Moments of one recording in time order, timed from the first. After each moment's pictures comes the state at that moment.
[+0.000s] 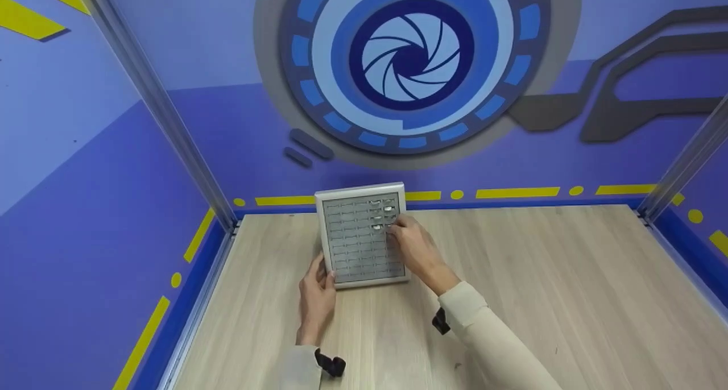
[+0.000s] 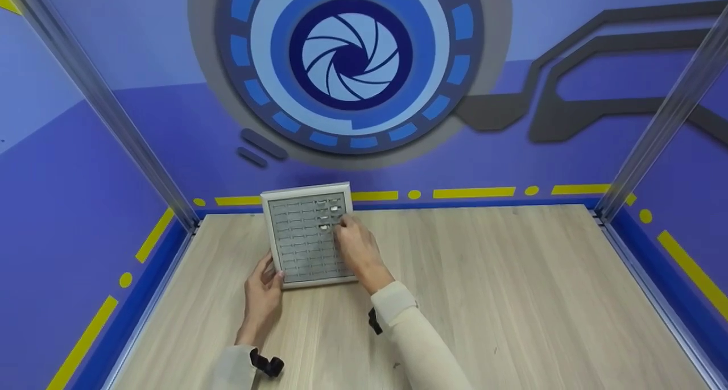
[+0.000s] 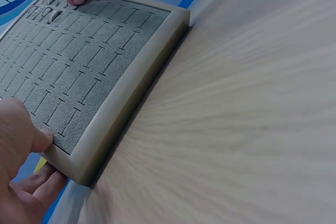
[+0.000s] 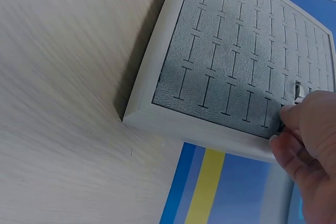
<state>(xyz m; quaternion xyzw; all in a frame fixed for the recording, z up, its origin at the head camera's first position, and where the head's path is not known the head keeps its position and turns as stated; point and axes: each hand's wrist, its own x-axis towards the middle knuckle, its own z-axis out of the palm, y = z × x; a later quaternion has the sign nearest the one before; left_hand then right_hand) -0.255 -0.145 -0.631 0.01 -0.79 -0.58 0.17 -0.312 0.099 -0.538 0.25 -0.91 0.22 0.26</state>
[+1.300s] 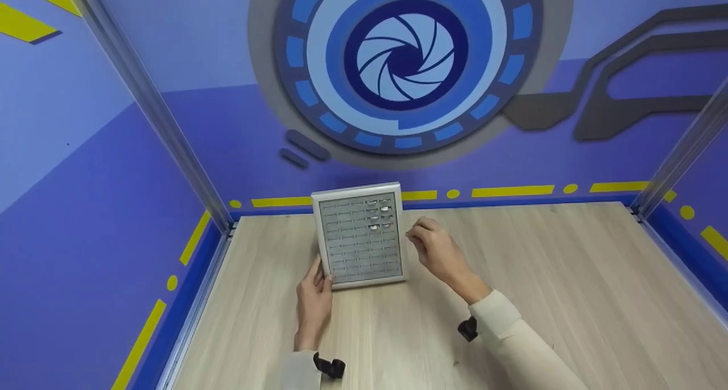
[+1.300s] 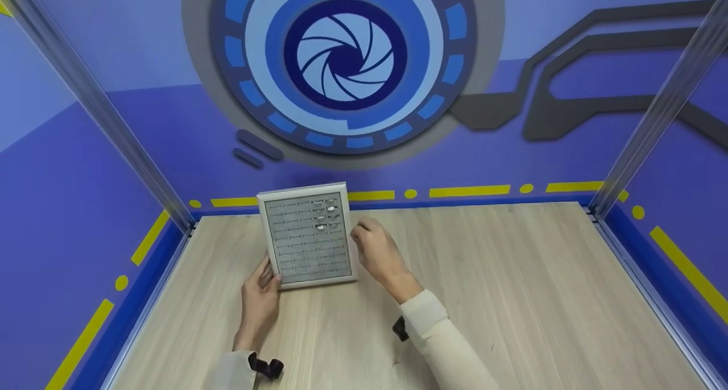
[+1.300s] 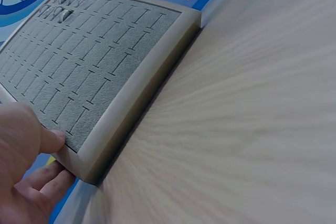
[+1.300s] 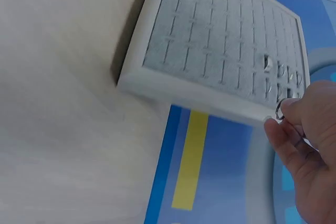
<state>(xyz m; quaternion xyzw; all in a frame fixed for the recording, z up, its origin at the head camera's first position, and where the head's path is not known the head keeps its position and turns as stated) -0.248 -0.145 -0.632 0.02 -0.79 -0.59 0.15 -0.295 0.152 -0.532 0.30 -0.86 0.29 0.29</state>
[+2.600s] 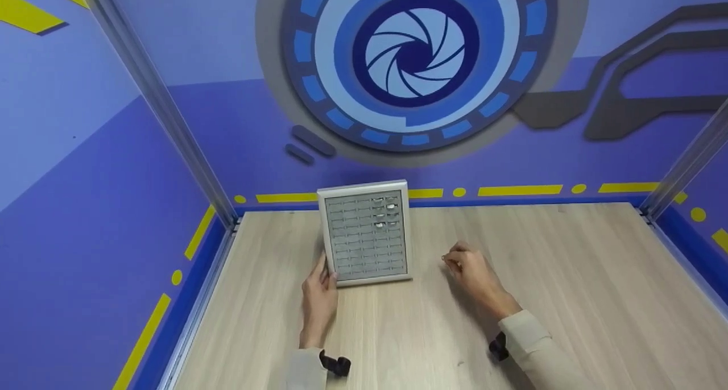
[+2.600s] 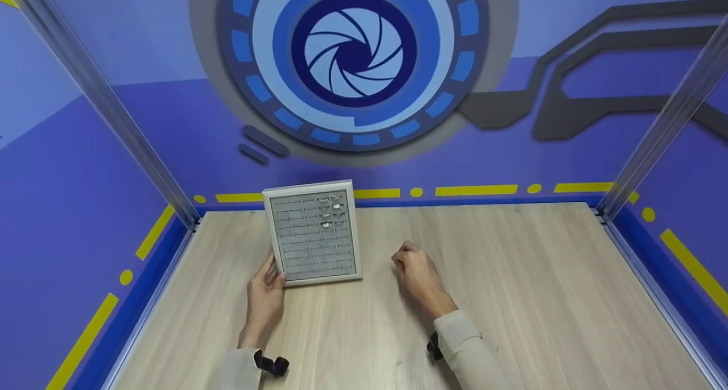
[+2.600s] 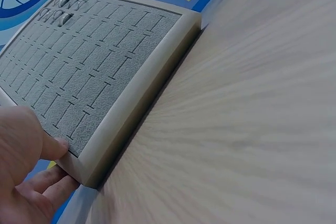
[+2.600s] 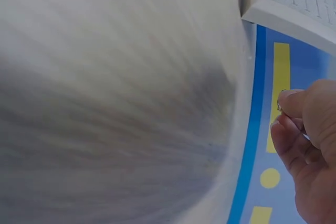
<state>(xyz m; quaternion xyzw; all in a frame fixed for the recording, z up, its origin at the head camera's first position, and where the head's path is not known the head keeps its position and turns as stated) -0.248 -0.143 -0.632 0.02 -0.79 -0.59 0.15 -0.285 0.216 -0.610 0.19 -0.92 0.30 0.17</state>
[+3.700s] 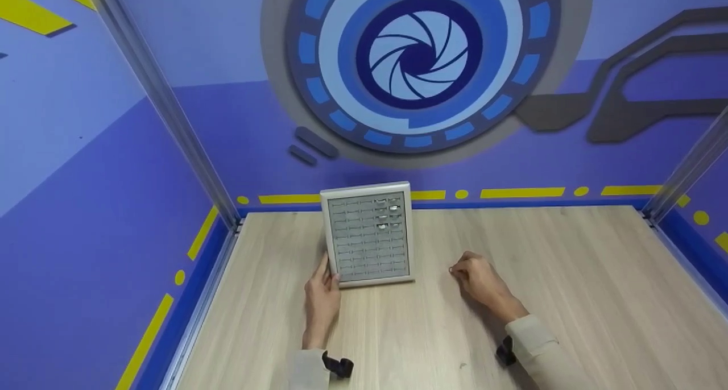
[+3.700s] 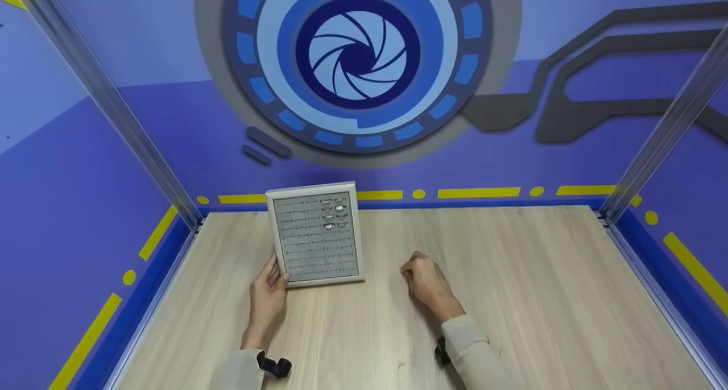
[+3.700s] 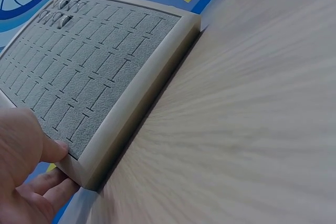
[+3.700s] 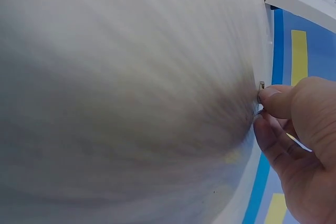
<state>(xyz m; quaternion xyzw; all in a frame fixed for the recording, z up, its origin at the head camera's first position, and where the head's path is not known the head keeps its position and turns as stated) -0.249 -0.141 -0.632 0.01 -0.79 -0.59 0.15 -0.284 0.230 -0.627 0.21 -0.93 0.27 0.15</state>
